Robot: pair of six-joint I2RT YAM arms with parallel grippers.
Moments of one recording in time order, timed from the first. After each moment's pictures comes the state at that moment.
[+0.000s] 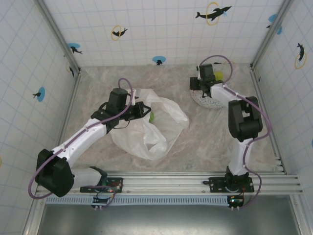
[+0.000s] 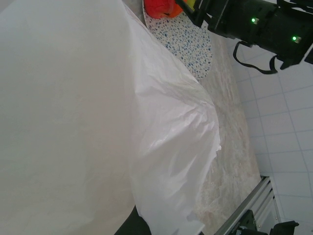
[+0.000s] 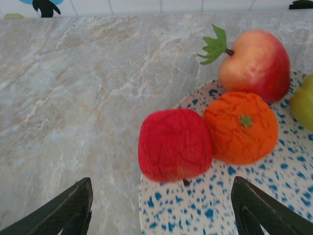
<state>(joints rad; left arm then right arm) -0.50 1.27 0.92 -0.29 0.47 -0.63 0.28 2.02 1.46 -0.18 0.06 0.17</state>
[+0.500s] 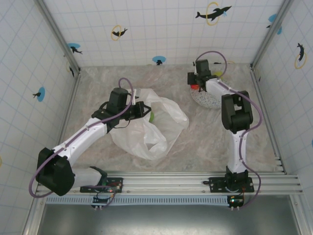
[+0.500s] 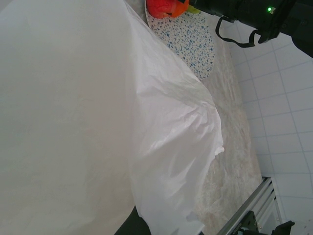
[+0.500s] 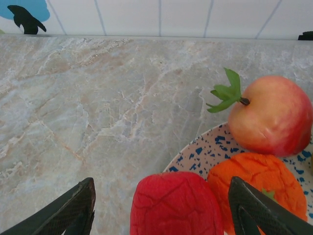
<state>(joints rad) -0.50 1.28 0.93 -0.29 0.46 -0.63 0.27 2.20 1.68 -0.19 0.09 0.12</state>
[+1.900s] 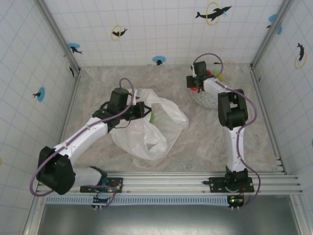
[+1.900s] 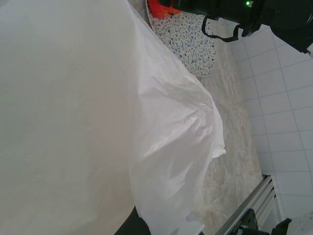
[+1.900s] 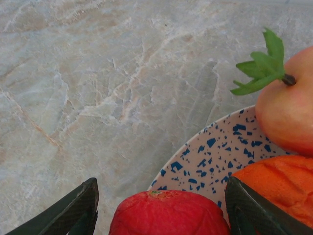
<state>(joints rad) -0.50 1.29 0.92 -0.29 0.47 -0.63 0.27 2.32 1.77 -0.28 0.07 0.07</state>
